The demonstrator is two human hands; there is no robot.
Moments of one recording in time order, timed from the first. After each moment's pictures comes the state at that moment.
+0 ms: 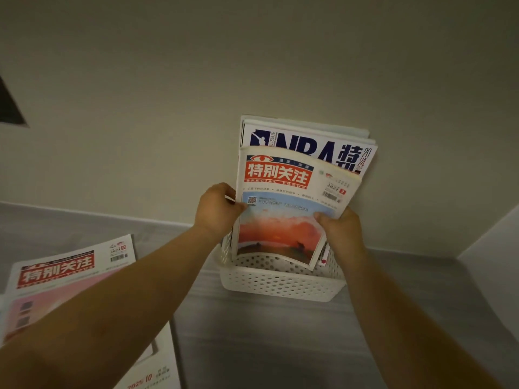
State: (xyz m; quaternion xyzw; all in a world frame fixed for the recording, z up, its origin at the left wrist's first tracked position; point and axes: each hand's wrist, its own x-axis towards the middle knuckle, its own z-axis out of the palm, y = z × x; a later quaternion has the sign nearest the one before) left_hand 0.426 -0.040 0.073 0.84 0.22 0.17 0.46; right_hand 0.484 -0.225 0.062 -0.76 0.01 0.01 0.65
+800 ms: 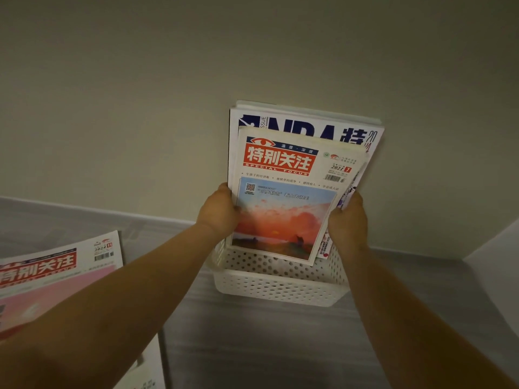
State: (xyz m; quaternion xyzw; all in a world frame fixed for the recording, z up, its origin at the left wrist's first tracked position) left_hand 0.452 -0.039 0.049 0.90 0.21 0.09 0.38; right_hand 0.510 -0.220 0.057 -0.86 0.03 -0.06 0.51
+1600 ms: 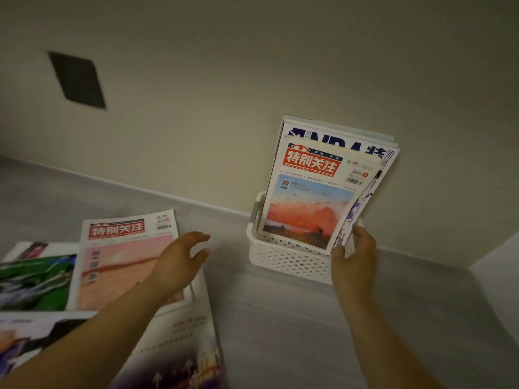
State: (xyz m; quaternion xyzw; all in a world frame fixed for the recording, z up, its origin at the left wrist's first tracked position) left_hand 0.263 -0.004 0.033 0.87 0.26 0.10 0.41; right_hand 0.387 -0.228 0.044 -0.85 -0.05 -0.14 0.51
